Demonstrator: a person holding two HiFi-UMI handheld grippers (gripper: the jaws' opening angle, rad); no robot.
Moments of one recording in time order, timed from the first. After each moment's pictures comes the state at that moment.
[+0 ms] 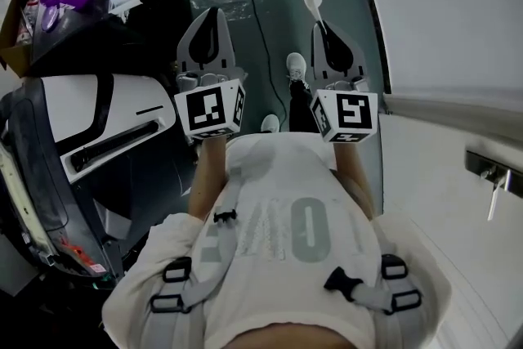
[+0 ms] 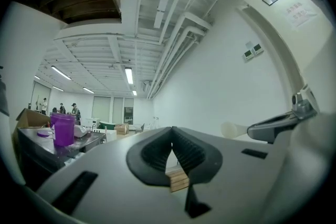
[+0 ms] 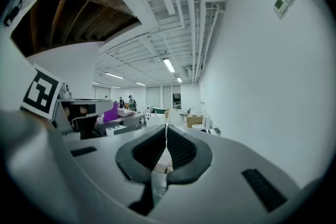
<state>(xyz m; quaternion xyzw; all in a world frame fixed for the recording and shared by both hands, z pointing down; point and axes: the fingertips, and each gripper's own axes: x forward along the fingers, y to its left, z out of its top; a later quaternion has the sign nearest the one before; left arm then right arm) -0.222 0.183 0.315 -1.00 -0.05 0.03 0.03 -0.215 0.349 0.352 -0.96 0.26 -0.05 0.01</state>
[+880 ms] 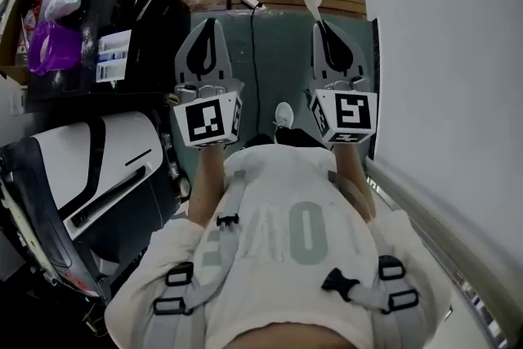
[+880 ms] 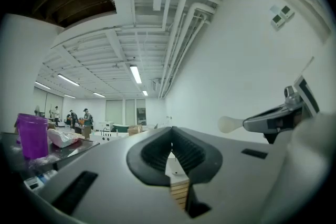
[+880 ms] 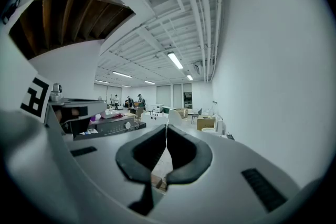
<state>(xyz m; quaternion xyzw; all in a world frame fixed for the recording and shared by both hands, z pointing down) 0.077 0.177 0.315 -1.00 0.03 0.02 0.06 0.127 0.339 0.347 -0.94 0.34 -0.06 -0.01</state>
